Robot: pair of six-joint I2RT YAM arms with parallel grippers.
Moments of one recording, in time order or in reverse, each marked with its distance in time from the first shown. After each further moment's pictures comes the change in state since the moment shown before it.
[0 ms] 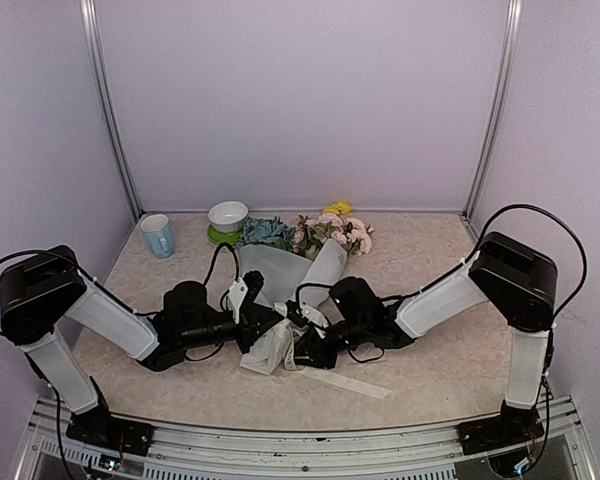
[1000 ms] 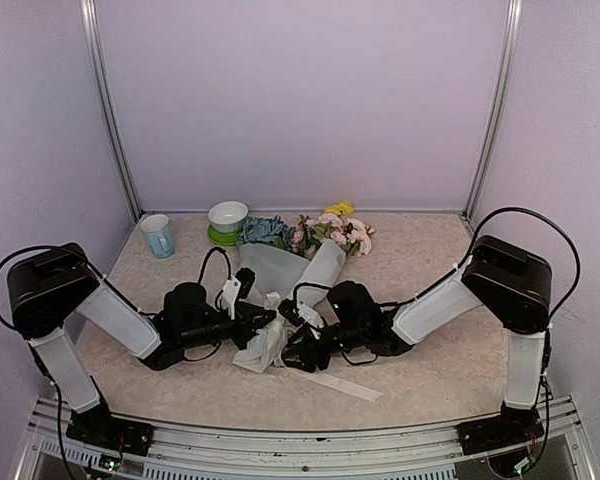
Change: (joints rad) left arm 0.051 0.051 -0.013 0.012 -0.036 -0.143; right arm 0.035 0.021 -0.015 0.135 0.066 0.046
